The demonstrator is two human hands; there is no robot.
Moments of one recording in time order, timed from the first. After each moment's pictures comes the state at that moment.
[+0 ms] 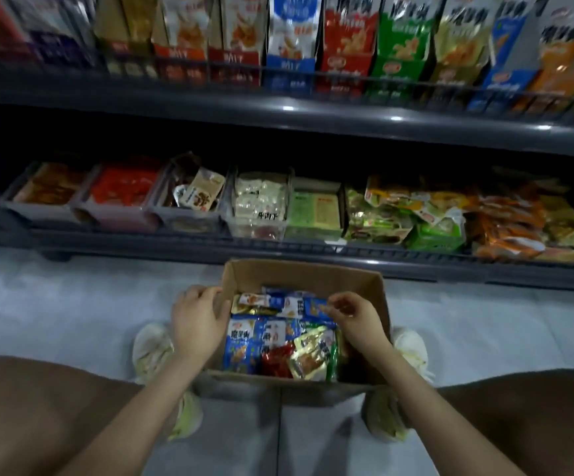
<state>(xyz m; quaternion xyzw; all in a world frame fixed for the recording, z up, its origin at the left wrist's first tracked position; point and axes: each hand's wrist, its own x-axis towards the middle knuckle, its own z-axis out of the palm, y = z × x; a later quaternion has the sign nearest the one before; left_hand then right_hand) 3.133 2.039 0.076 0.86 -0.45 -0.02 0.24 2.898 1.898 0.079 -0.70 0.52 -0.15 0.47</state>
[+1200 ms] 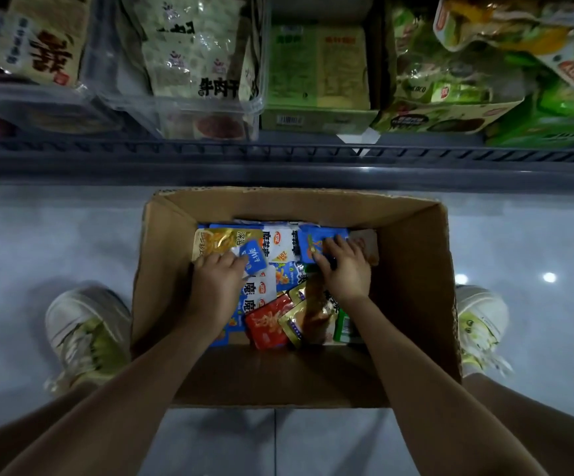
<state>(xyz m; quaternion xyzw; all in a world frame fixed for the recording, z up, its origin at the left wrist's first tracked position) 3.124 1.957 -0.138 0.78 -0.62 -0.11 0.05 2.928 1.832 -0.150 -0.74 0.59 0.06 0.33</state>
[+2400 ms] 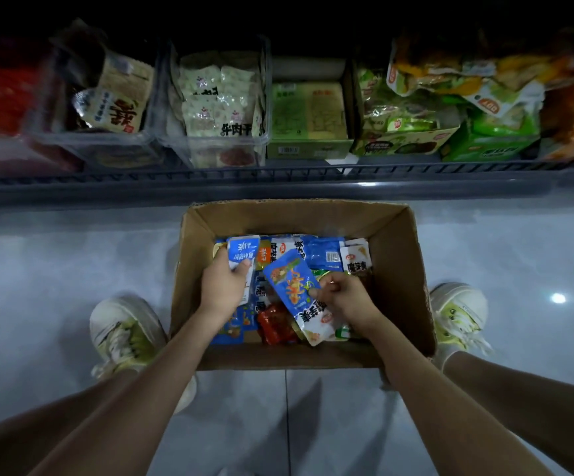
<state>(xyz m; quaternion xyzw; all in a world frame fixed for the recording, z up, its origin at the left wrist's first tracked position) 3.109 1.952 -0.031 0.84 -0.27 -0.35 0.30 2.913 1.878 -0.053 -0.45 0.56 -0.05 0.70</state>
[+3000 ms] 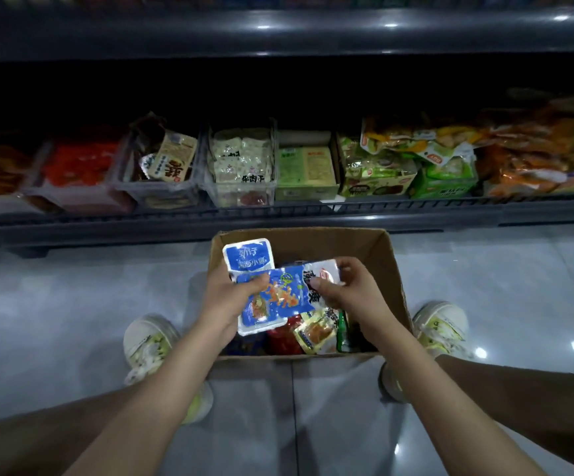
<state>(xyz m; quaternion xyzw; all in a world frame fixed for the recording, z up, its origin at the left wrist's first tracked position) 3.086 1.997 0.101 0.69 -0.14 -0.46 0.55 2.911 1.913 0.074 -0.50 0.52 -0.22 0.66</state>
